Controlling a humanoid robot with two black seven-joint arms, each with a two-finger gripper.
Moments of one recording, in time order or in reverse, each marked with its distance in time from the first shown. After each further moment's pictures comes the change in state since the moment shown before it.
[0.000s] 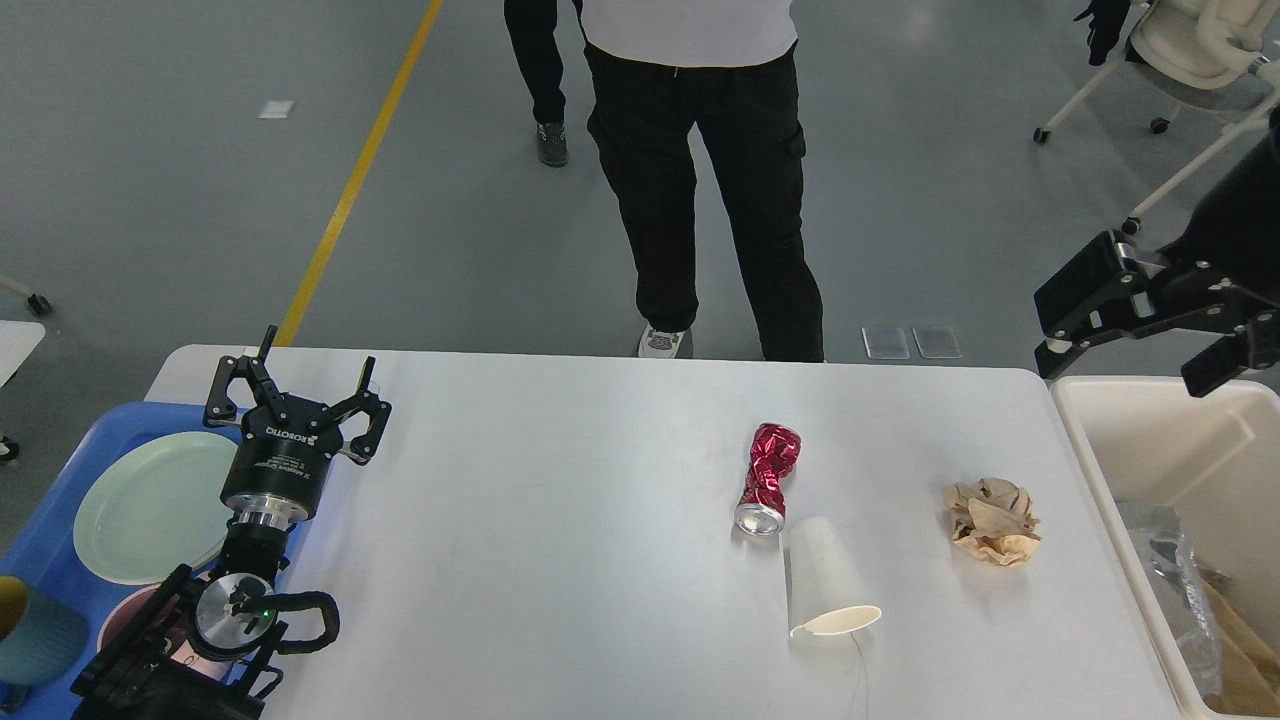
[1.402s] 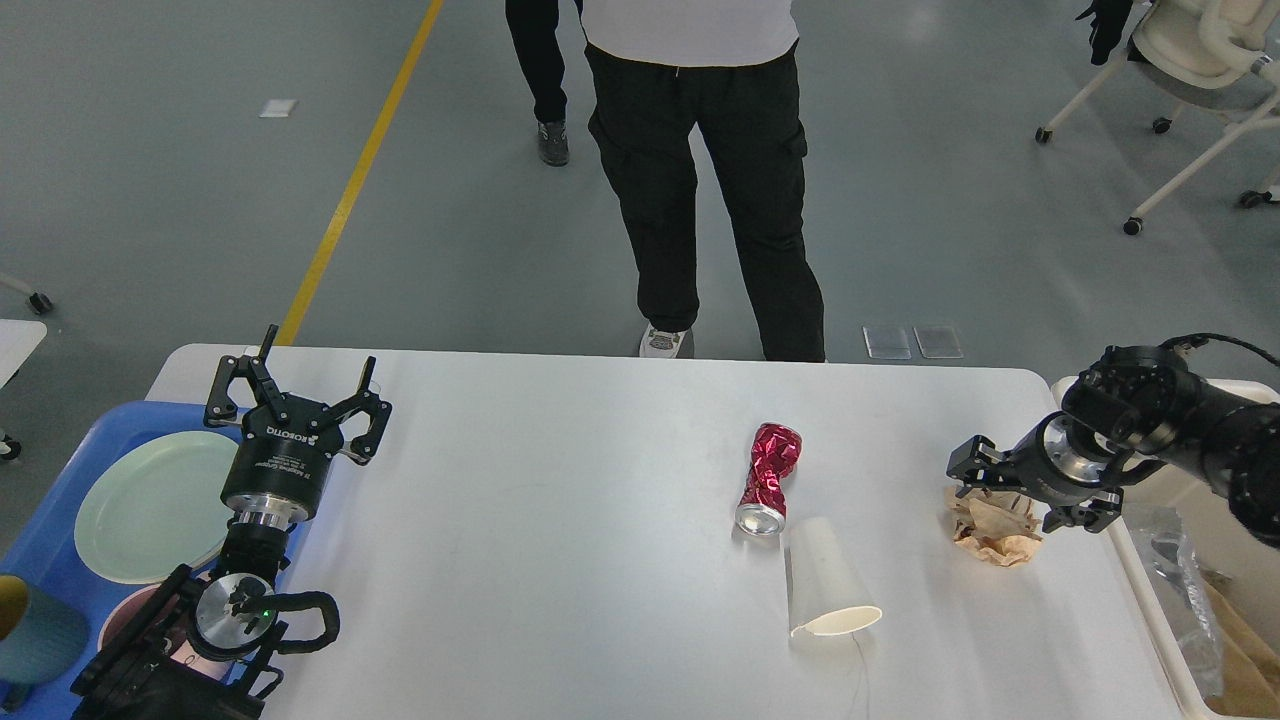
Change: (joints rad) left arm 0.000 0.000 0.000 -0.001 0.000 -0.002 0.002; right arm -1.550 0.226 0.433 -1.215 0.008 -0.350 0.004
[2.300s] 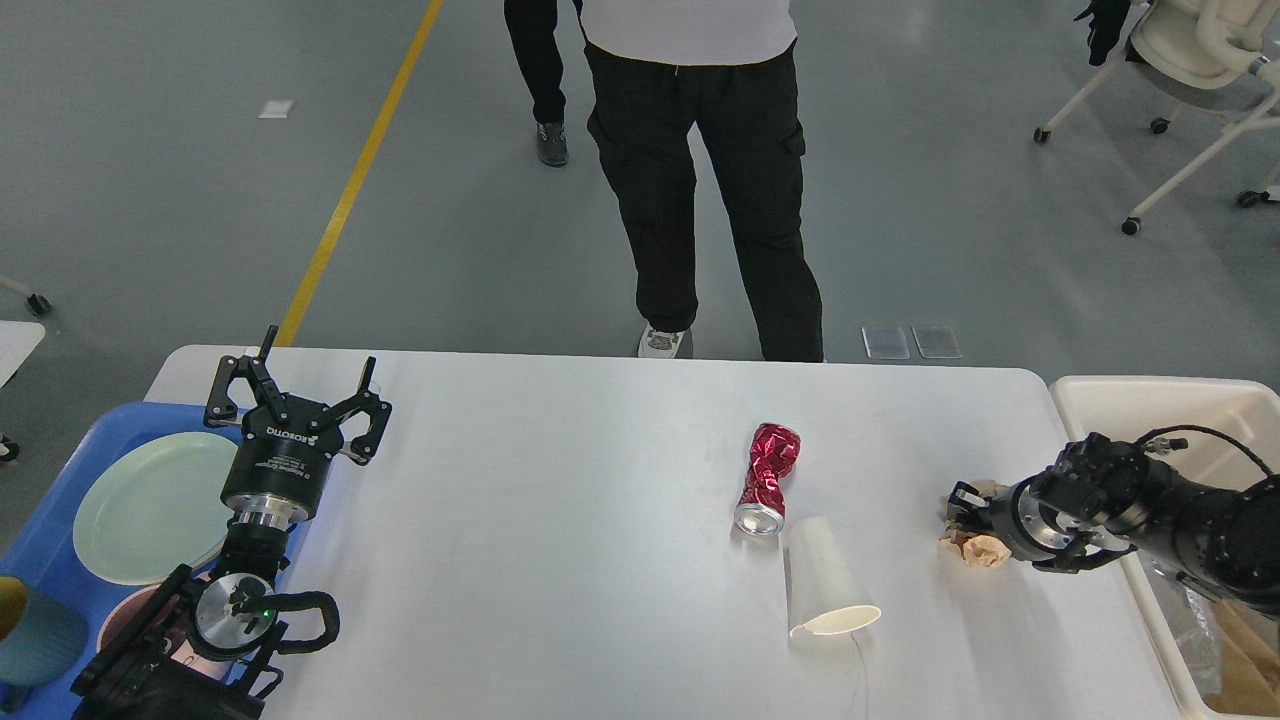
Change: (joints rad) left arm 0.000 0.000 0.000 0.001 0.000 0.000 0.000; right arm -0.122 0.001 0.134 0.069 0.009 -0.279 0.004
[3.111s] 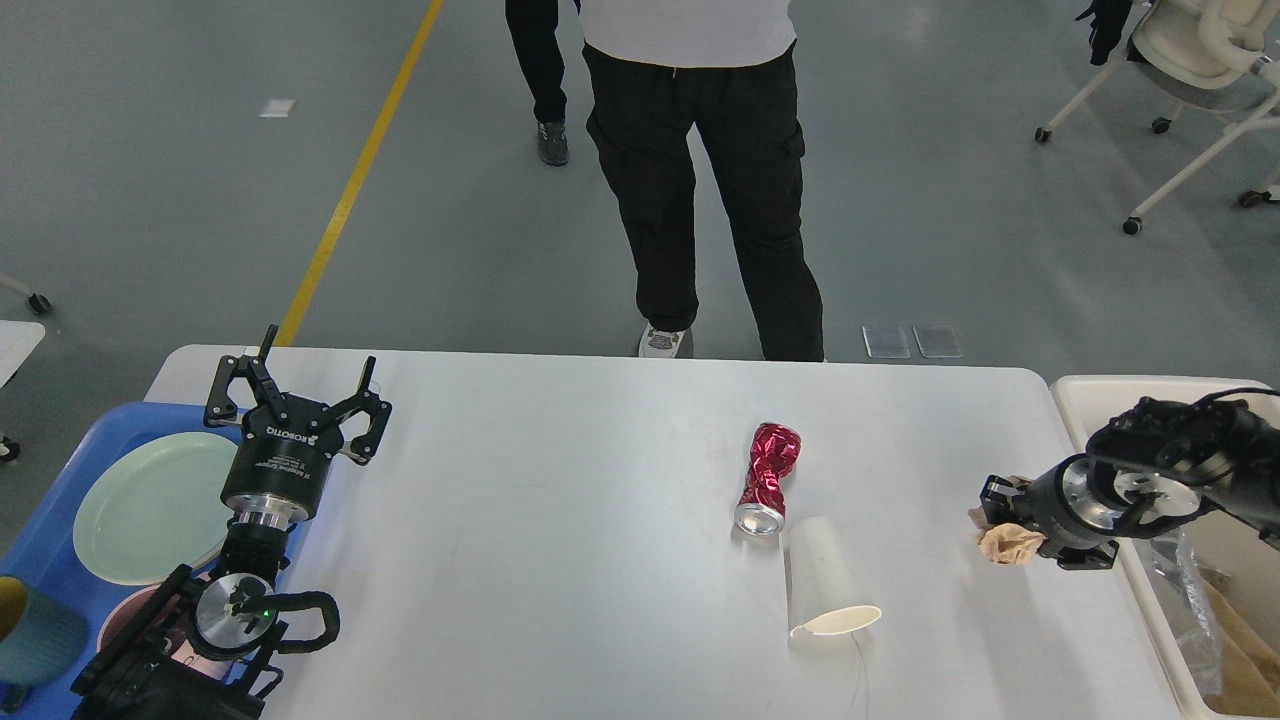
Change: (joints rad) left arm 0.000 0.000 0.000 -0.001 0.000 0.000 0.000; right arm 0.268 -0.210 -0.043 0.359 -0.006 0.136 -0.053
